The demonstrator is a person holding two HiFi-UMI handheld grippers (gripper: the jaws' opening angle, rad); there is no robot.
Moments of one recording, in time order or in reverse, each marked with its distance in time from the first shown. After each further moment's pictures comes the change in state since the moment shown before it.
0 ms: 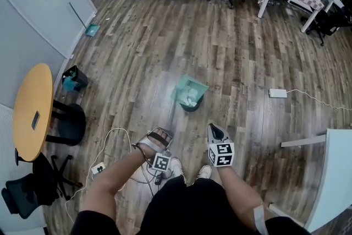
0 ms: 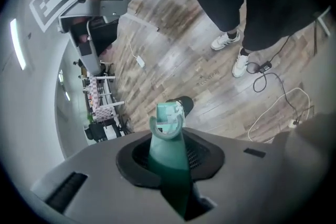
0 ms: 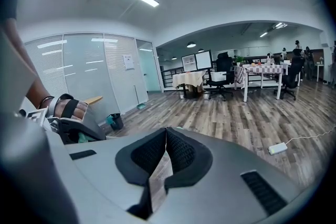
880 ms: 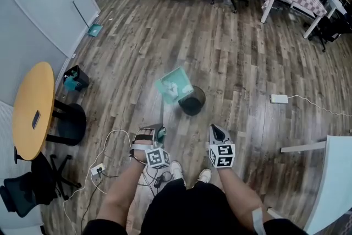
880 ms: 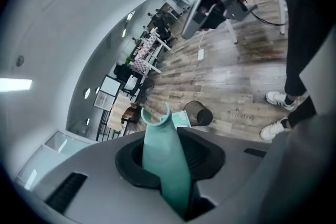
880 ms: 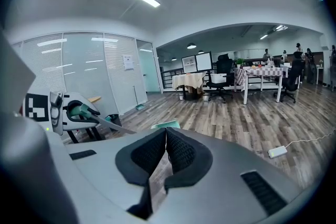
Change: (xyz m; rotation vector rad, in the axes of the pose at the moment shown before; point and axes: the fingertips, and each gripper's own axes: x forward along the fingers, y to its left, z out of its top) left arm -0.014 0.040 -0.086 -0.867 0.099 0.115; right arm 0.018 0.001 0.018 -0.014 -0.009 -0.009
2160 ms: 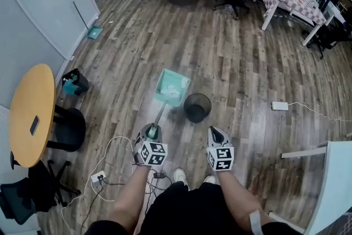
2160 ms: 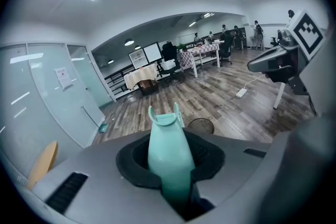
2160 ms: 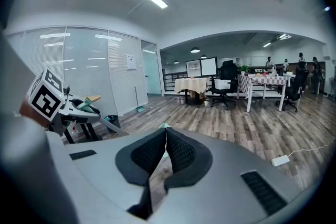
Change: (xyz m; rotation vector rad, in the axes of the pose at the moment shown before) left arm 0.020 0.064 -0.107 -0.839 0.027 0.004; right arm 0.054 0.066 0.033 -0.058 -0.034 -0.018
